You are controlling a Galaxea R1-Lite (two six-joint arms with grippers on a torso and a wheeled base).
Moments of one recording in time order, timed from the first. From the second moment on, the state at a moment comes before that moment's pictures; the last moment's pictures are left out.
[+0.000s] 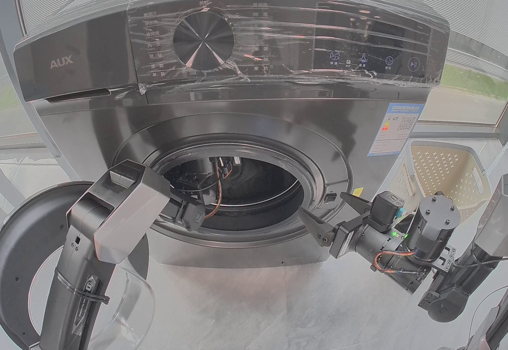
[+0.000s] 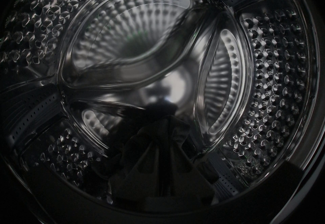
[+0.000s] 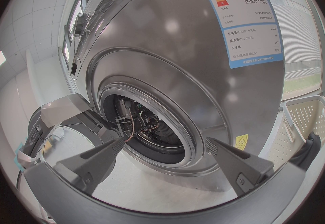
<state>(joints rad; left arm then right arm) -0.43 2.62 -1.68 -1.03 0.27 -0.11 0.71 1.92 -0.35 -1.55 -0.16 0.19</state>
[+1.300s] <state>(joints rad) -0.67 2.36 -0.85 -1.34 0.28 -0.12 0.71 1.89 -0.29 -1.55 -0.16 0.18</state>
